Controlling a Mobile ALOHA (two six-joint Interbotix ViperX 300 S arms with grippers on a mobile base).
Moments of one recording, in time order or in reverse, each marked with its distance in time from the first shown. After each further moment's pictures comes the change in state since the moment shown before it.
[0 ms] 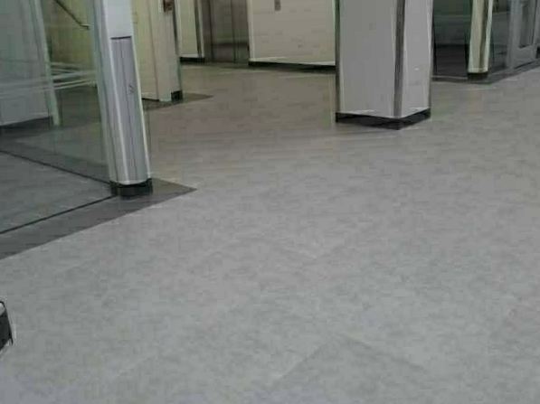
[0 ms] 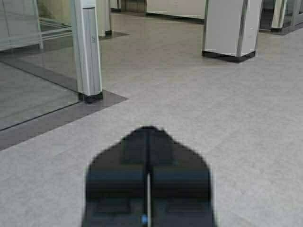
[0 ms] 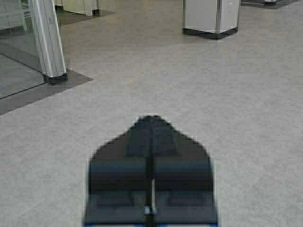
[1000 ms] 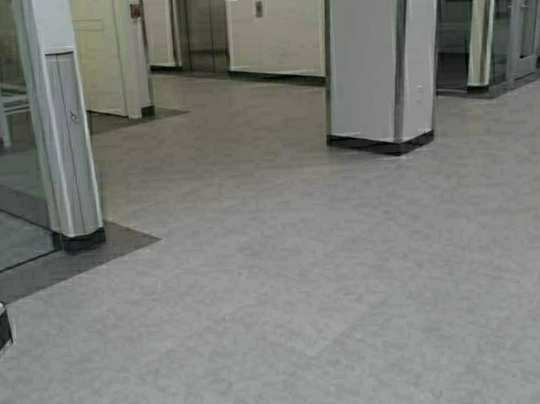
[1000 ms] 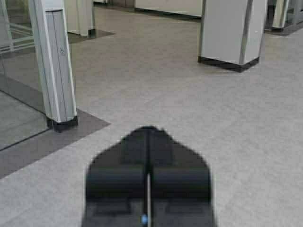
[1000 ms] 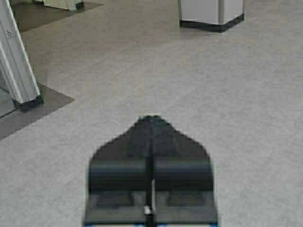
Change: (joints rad) left arm 0.000 0.028 0.003 -0.002 0.000 -0.008; right arm 0.000 0.063 0.003 0.002 0.000 0.074
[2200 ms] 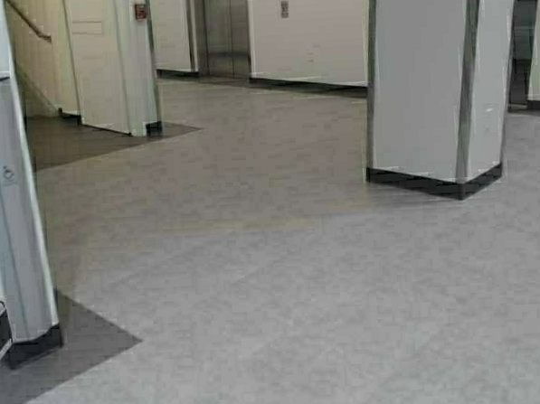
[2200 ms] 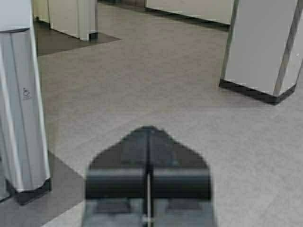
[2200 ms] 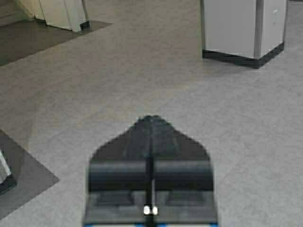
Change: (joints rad) left arm 0.000 0.011 0.003 0.002 0.000 -0.055; right arm 0.000 -0.028 0.006 -0.002 -0.002 0.018
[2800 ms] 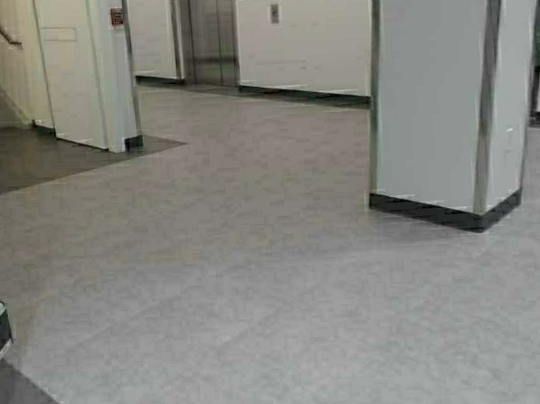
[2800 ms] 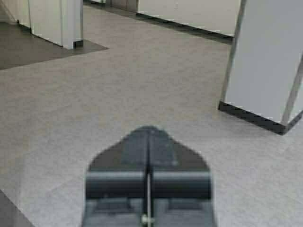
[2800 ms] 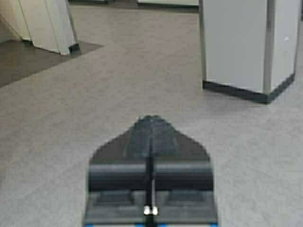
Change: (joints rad) left arm 0.000 -0.011 0.011 -0.002 0.000 -0.018; right arm -0.002 -0.041 0.000 0.000 0.000 0.003
